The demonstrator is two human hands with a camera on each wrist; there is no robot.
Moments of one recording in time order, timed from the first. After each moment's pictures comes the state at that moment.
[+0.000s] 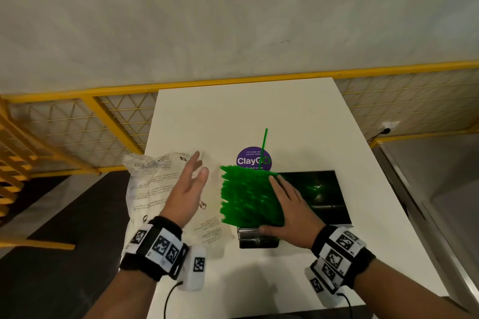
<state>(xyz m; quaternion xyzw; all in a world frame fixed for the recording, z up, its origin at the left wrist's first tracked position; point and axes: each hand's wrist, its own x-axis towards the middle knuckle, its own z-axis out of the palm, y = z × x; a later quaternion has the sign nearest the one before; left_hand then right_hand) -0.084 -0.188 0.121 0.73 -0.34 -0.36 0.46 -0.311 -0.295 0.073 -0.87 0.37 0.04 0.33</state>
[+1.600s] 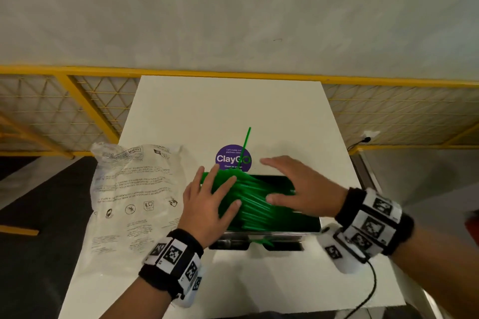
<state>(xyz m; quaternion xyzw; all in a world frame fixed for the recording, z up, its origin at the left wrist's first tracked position) -0.157 -0.212 0.072 0.78 -0.58 -0.11 0.21 -0.337 -0.369 0.162 -0.91 0.25 0.06 0.34</state>
